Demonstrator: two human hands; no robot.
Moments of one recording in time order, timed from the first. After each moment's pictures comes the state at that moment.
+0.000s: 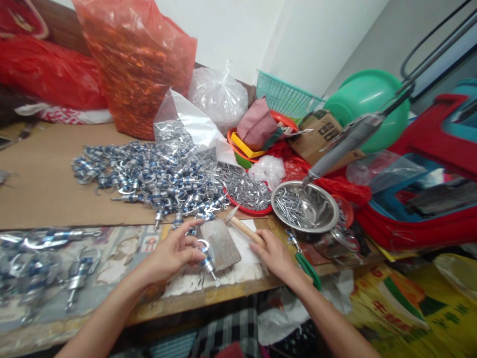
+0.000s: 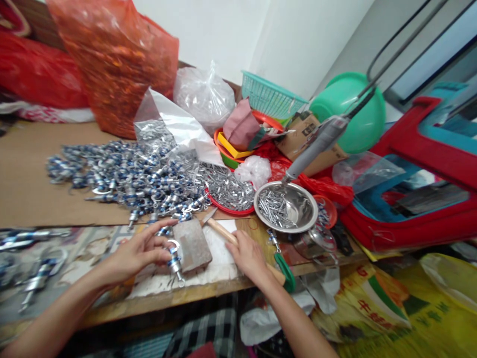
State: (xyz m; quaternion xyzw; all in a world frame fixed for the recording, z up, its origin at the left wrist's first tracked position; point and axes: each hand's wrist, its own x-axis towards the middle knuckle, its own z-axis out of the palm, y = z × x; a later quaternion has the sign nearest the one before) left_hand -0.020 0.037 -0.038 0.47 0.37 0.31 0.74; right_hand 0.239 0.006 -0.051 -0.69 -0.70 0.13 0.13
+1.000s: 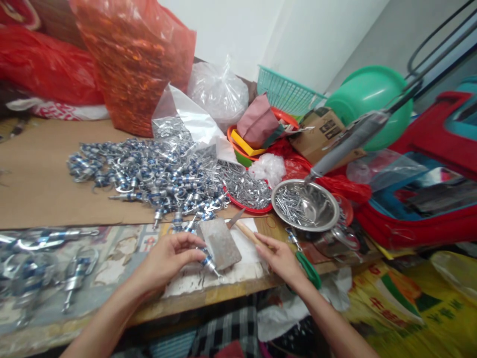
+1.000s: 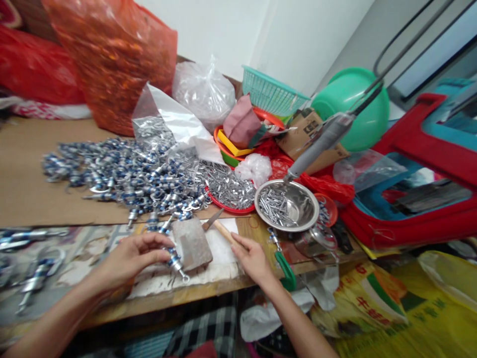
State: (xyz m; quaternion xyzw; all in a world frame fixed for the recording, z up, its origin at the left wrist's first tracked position) left_hand -0.023 0.031 -0.037 0.50 0.45 0.32 0.67; right_hand 0.237 -0.013 -0.050 -0.65 -0.67 0.20 0.29
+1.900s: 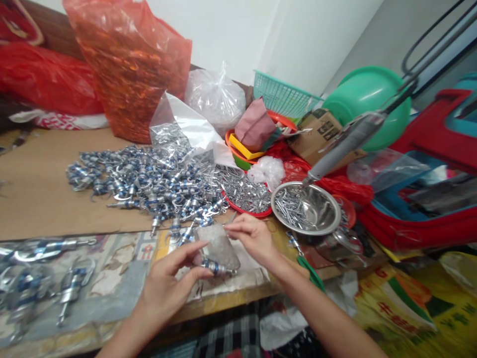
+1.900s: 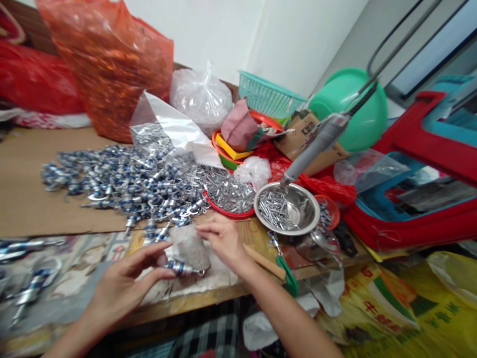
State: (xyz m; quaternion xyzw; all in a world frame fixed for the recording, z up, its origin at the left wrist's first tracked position) left_hand -0.010 0.006 -0.040 0.62 0.48 0.43 0.44; right_hand 0.185 0.042 -0.016 -0.55 -0.75 0.18 0.32
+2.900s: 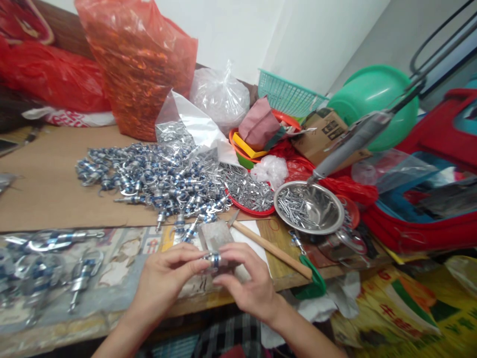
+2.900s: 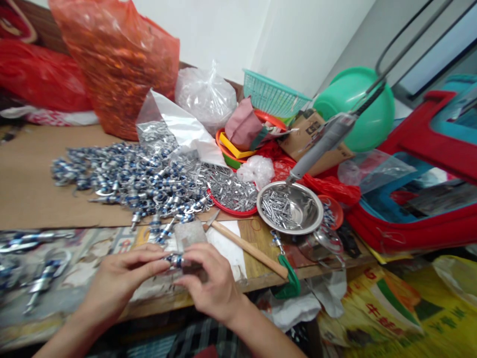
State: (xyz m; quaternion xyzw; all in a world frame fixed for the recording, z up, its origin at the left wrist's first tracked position) left_hand -0.016 0.002 -0.028 0.56 0.47 0.46 0.50; right_hand 0.155 -0.021 -0.029 -0.40 -0.75 0.21 0.48
